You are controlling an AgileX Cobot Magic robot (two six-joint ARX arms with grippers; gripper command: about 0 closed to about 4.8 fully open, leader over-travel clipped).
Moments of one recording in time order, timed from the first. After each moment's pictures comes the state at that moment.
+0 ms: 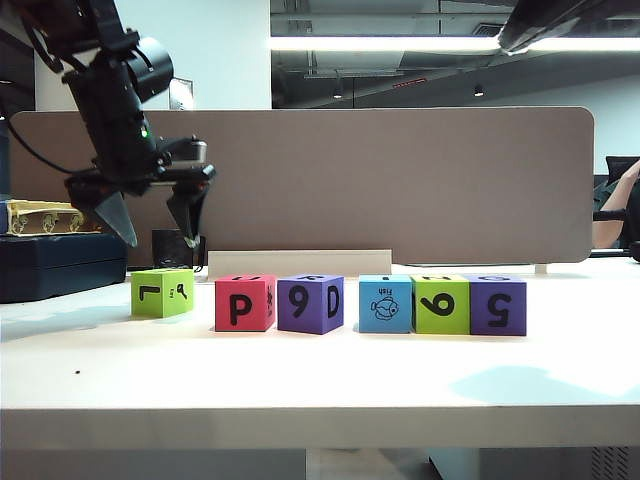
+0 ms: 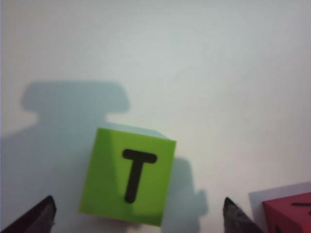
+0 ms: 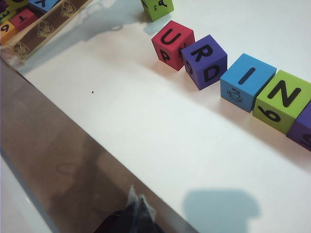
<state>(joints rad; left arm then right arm) -0.23 1.93 1.60 -0.64 0.02 0.05 0.52 0.85 0.85 -0.61 -0.31 0.10</state>
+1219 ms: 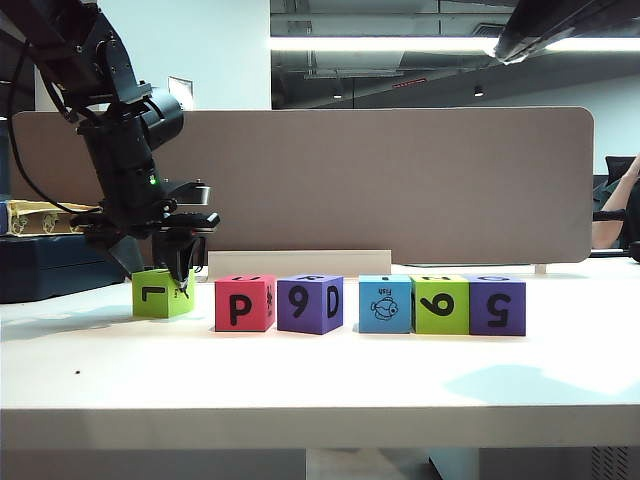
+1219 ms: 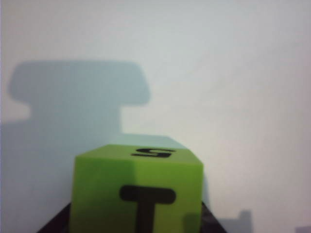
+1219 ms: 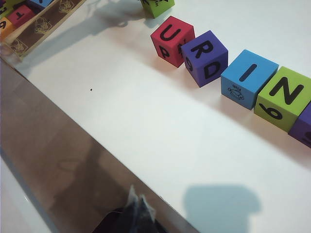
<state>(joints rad) -0.23 2.05 1.60 -0.57 -0.02 0.05 0.52 0.87 0.85 -0.61 -0.31 0.10</state>
